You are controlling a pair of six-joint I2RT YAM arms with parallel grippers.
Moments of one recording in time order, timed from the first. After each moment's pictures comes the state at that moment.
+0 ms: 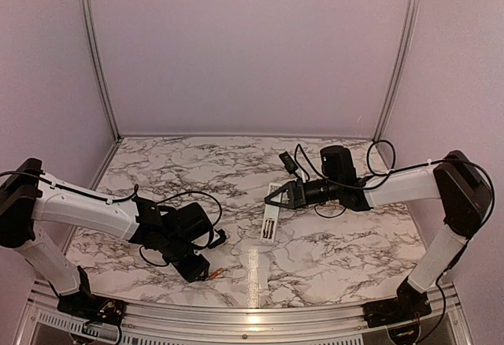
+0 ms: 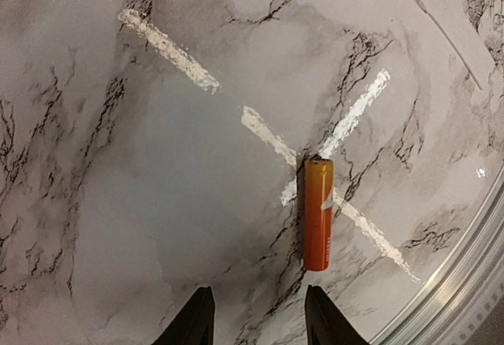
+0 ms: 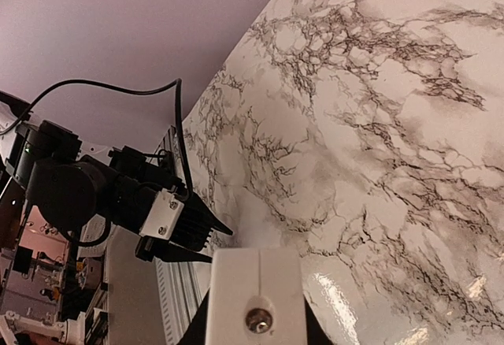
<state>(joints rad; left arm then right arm) -1.09 1.57 0.83 -0.51 0.08 -0.28 0.59 1.66 0.84 0.35 -0.87 0.55</state>
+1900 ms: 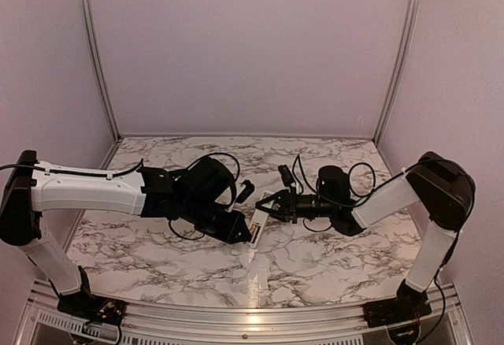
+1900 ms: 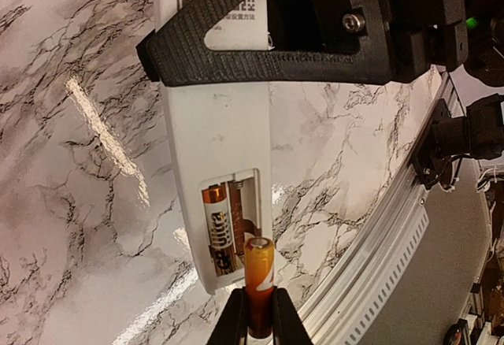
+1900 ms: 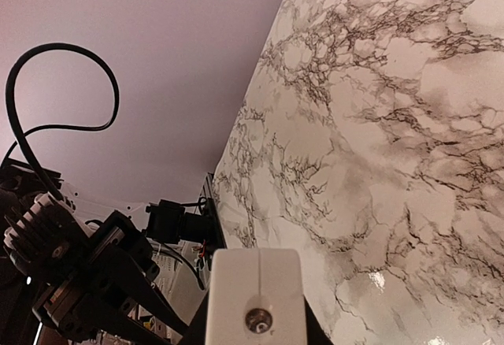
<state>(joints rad) -1.08 1.63 1.16 -0.39 0.19 -0.58 0.69 1.78 0.68 0.89 -0.73 1.03</state>
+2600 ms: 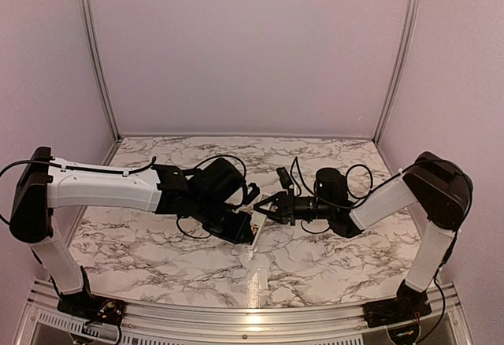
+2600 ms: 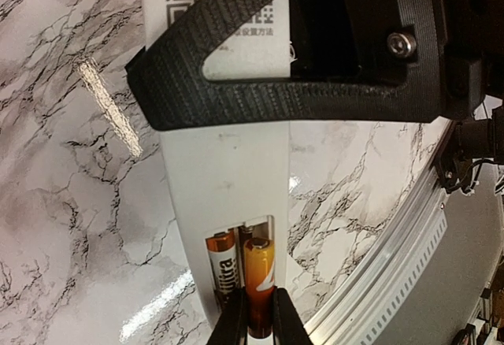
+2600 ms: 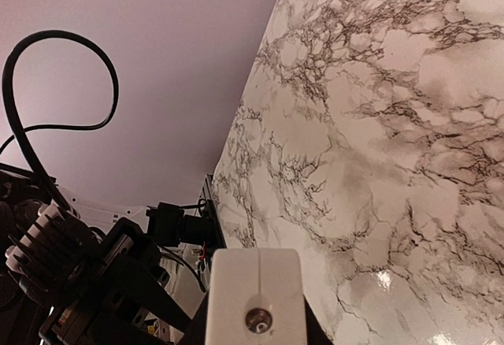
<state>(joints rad) -1.08 1.73 1.25 -0.46 0.17 -0.57 0.71 1.80 0.68 0.90 -0.71 1.06</state>
